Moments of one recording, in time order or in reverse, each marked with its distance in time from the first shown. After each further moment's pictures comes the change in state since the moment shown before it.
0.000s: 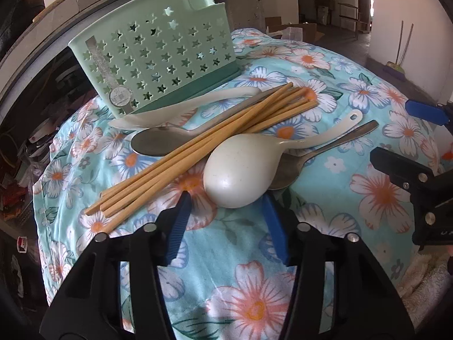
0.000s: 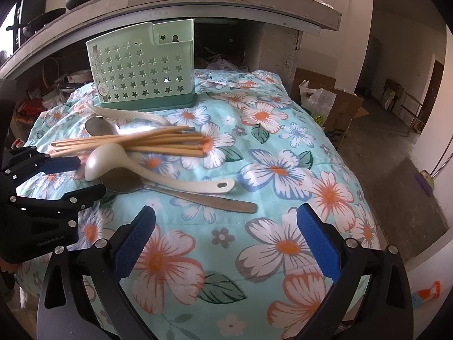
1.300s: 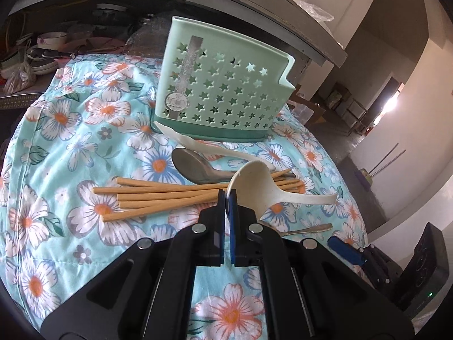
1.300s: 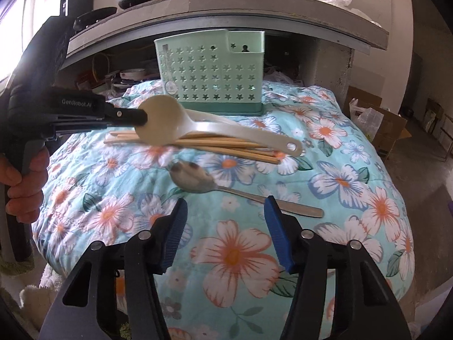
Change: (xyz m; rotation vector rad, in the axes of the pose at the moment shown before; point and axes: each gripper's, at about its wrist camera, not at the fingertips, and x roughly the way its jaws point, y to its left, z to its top) left arm -0.043 0.094 -0.002 -0.565 -0.147 -0.260; right arm -0.017 0.047 -0.009 -0.159 -0.043 0.249
